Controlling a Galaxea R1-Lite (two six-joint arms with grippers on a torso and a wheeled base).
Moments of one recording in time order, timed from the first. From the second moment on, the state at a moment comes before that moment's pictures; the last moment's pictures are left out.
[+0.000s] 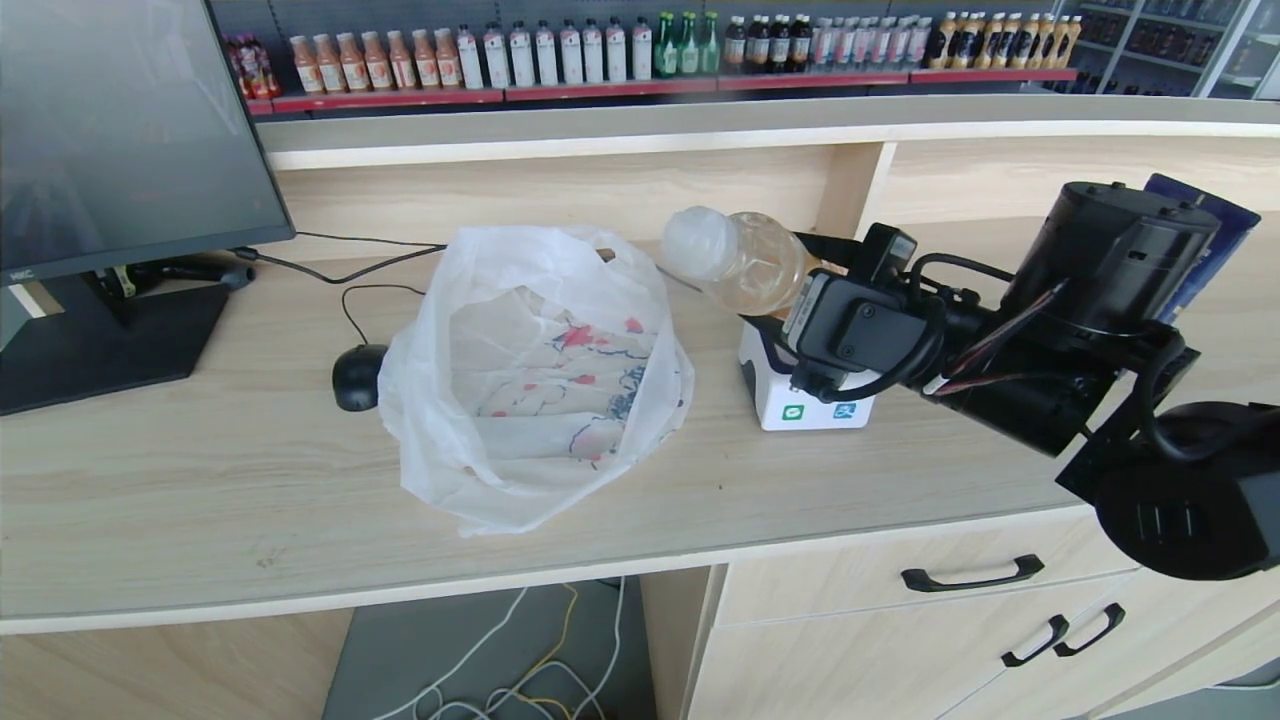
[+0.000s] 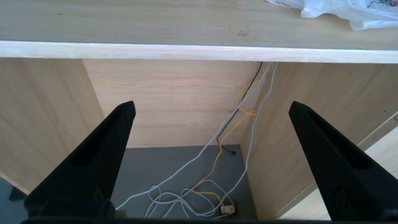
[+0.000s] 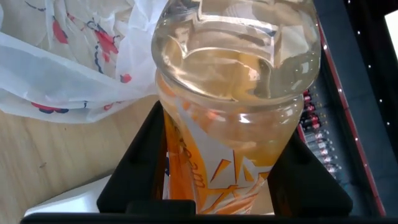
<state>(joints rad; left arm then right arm) 0.00 0.00 0.00 0.00 0.00 0.00 0.54 1.75 -0.97 -0.93 0.20 -1.22</state>
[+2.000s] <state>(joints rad) 0.00 0.00 0.00 0.00 0.00 0.00 0.59 1.68 -1.00 -0.94 0.09 -0.85</state>
